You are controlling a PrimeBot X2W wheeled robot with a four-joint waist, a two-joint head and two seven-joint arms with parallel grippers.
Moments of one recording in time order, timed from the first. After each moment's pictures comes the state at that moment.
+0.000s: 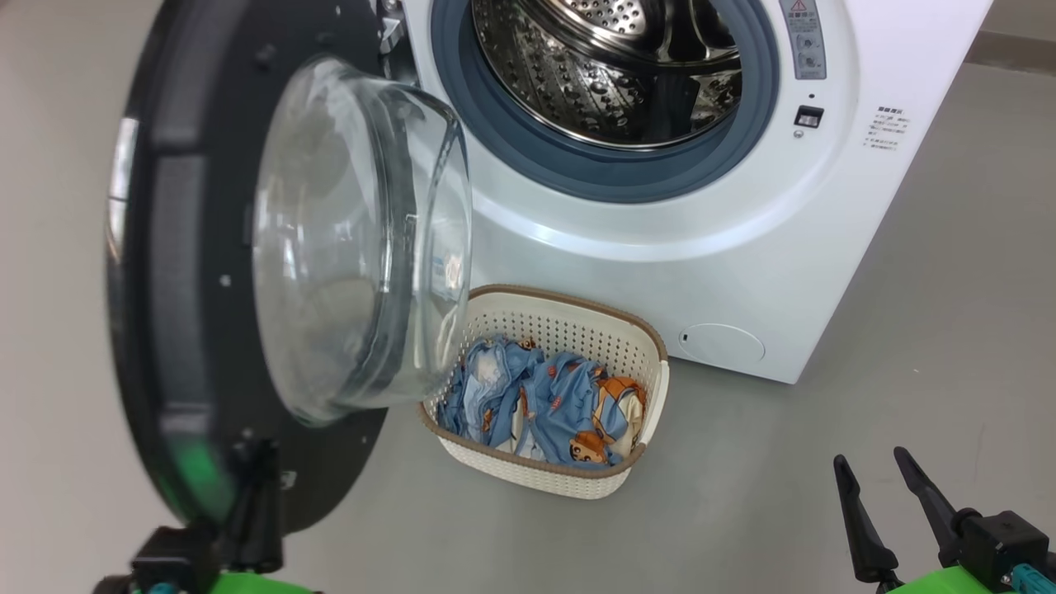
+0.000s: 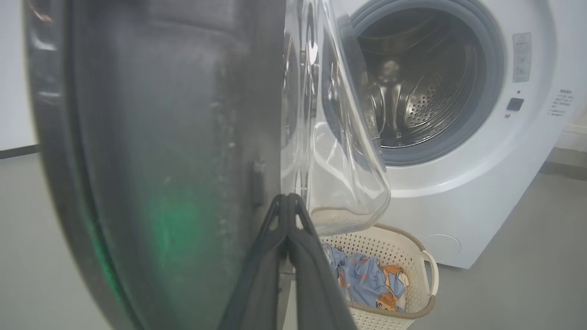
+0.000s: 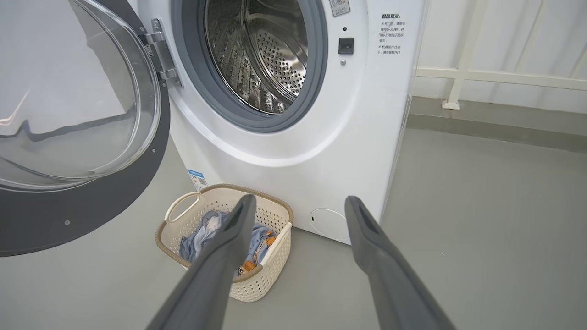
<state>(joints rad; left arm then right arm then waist) 0.00 0.07 -0.11 0.13 -0.22 0.05 -0.26 0.06 -0.13 -0.07 0.17 0.18 0.13 -0.25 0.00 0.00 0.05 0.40</state>
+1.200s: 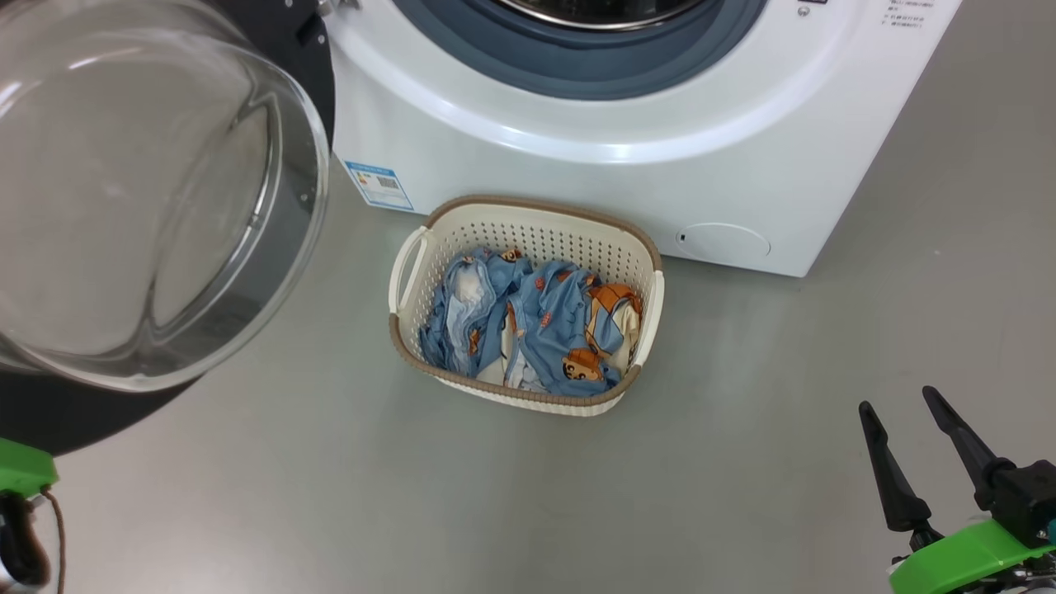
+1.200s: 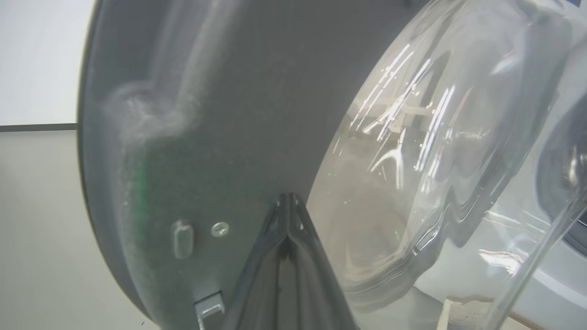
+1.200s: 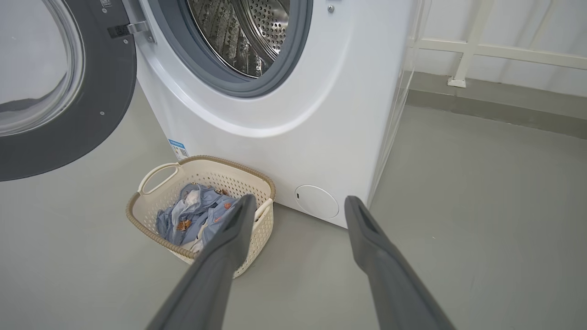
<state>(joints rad) -0.40 0.21 0.35 0.53 -0.34 0.04 -0.26 -0.01 -0.26 -0.03 0.12 0.19 0.13 -0.25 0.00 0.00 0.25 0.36</state>
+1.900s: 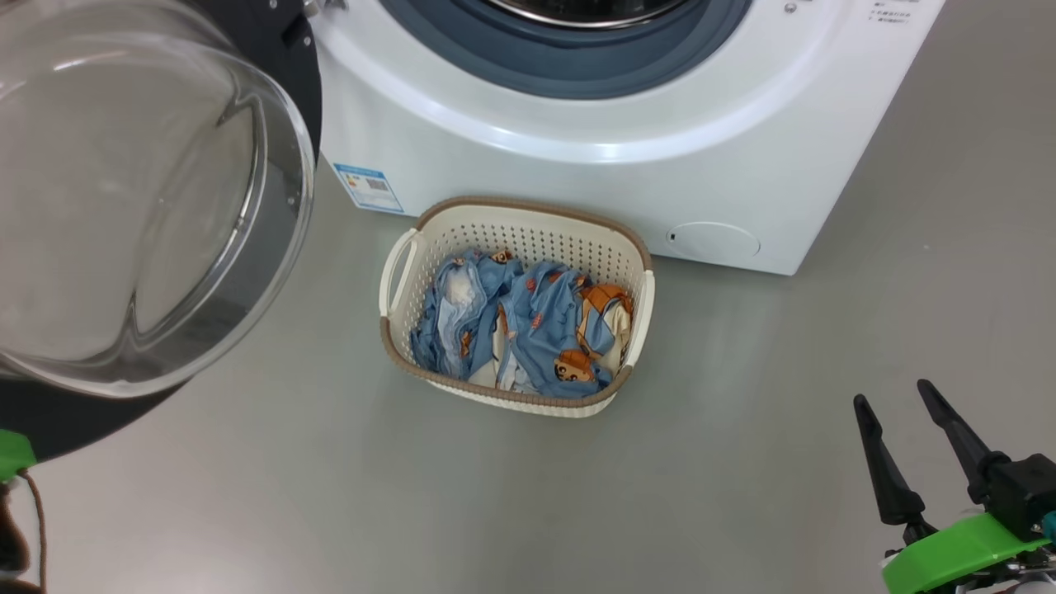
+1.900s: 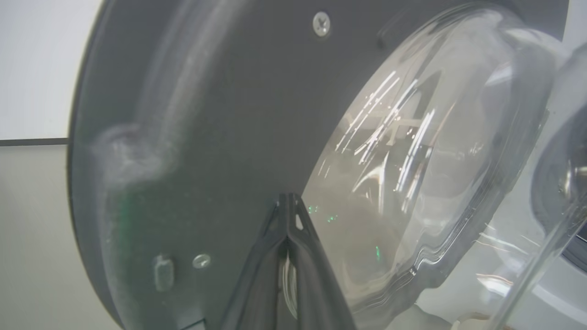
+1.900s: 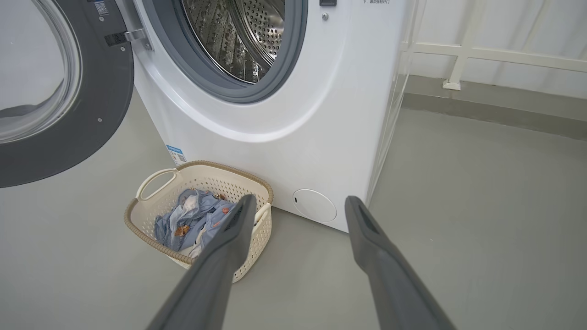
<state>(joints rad) -0.46 0.16 0.49 0.53 -0.20 -0.04 -0.26 -0.02 -0.25 -0.03 0.12 0.19 0.13 -0.25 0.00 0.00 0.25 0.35</state>
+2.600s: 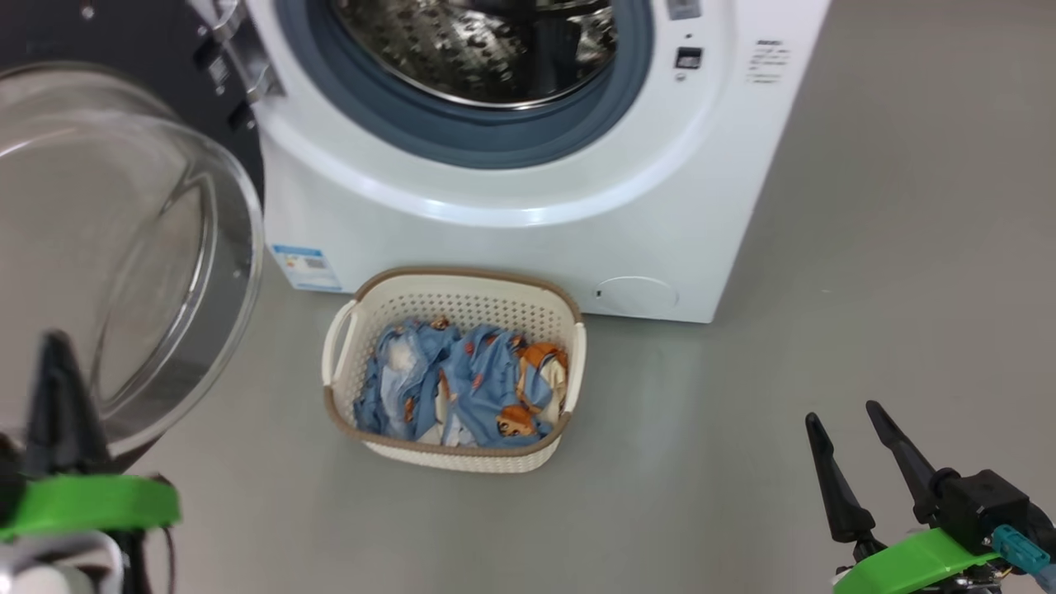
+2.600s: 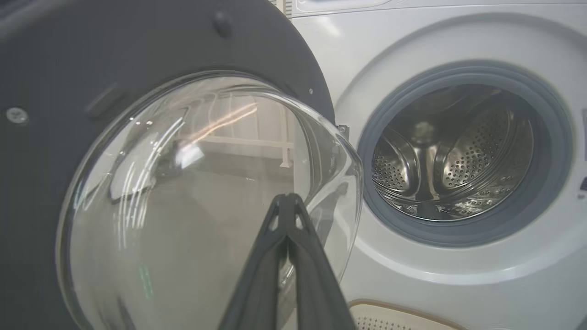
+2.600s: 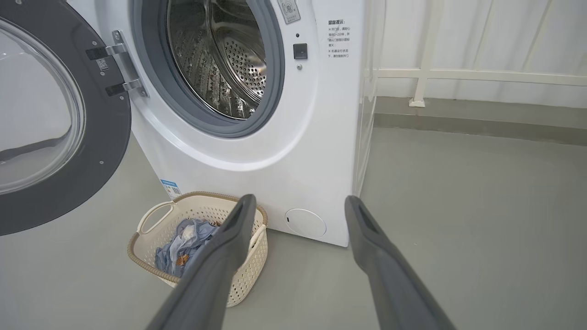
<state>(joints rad) -0.23 0.04 0.29 0.18 -0.13 -0.12 -0.26 -0.02 -0.16 0.00 0.15 0.20 0.13 -0.25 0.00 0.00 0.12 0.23</state>
